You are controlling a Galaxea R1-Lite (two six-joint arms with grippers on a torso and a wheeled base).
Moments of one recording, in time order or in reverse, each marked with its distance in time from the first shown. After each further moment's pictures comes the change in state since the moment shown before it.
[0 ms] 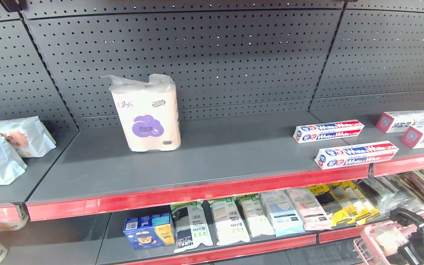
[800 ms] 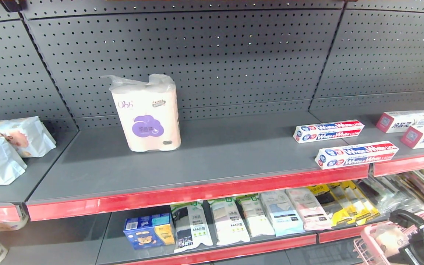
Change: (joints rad) left arm 0.000 0.000 0.000 0.000 0.000 0.000; right arm -0.007 0.007 0.002 0.010 0.006 -0.008
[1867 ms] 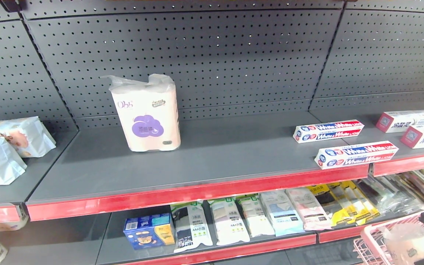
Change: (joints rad) left arm 0.000 0.000 0.000 0.000 0.000 0.000; right arm -0.129 -0.203 0.055 0.113 -0.037 0.016
